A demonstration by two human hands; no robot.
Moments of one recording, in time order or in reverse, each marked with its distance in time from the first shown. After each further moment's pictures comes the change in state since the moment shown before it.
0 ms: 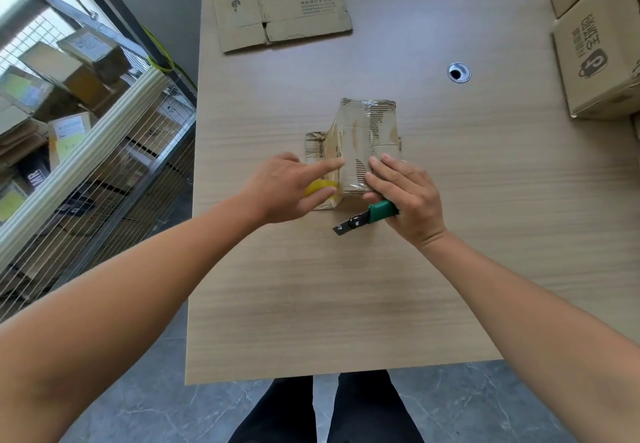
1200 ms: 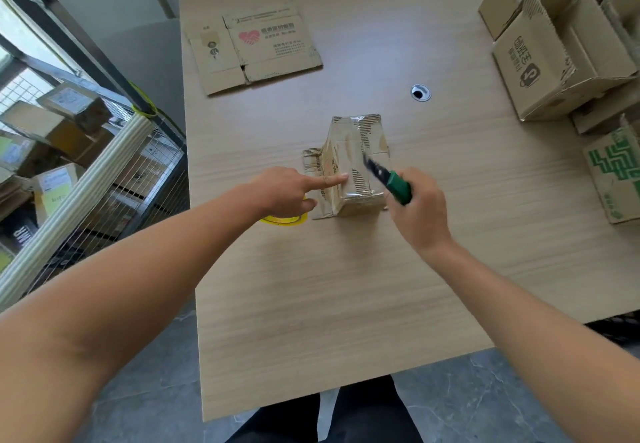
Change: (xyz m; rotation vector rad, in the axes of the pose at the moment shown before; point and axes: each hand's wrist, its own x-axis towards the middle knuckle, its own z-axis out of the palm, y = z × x) left_hand 0.043 -0.027 -0.010 0.021 -0.429 -0.041; right_hand 0.035 -0.046 -0.059 0.174 -0.058 0.691
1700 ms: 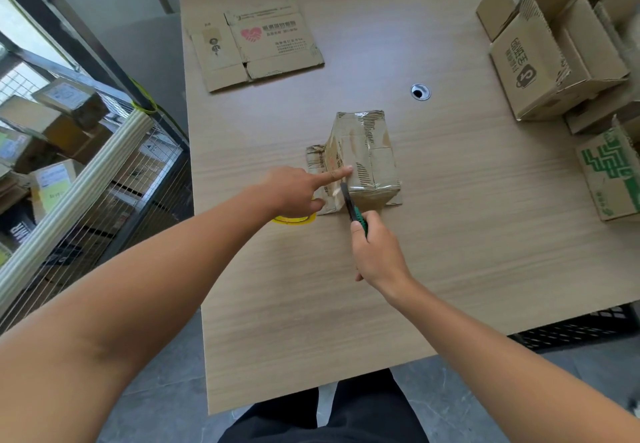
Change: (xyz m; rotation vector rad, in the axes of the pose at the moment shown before) left_hand -0.006 0.013 -0.003 0.036 -0.047 -0.049; right_hand -0.057 -0.070 0.038 0.205 -0.348 0.611
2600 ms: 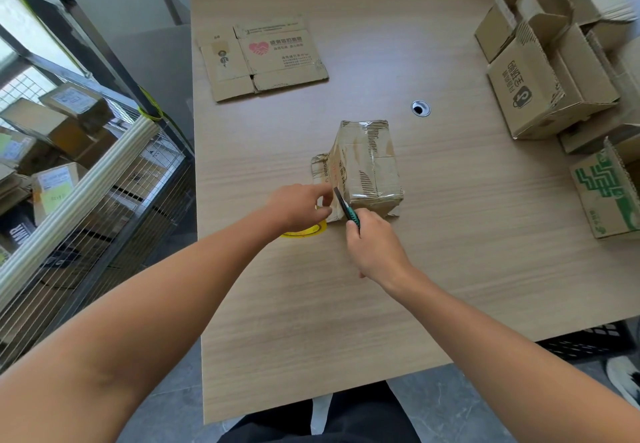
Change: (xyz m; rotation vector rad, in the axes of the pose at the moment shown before) left_hand -0.007 0.010 0.013 -0.304 0.056 -0.170; right_hand 0.012 -0.037 -0.010 -0.380 -0.036 -0.072
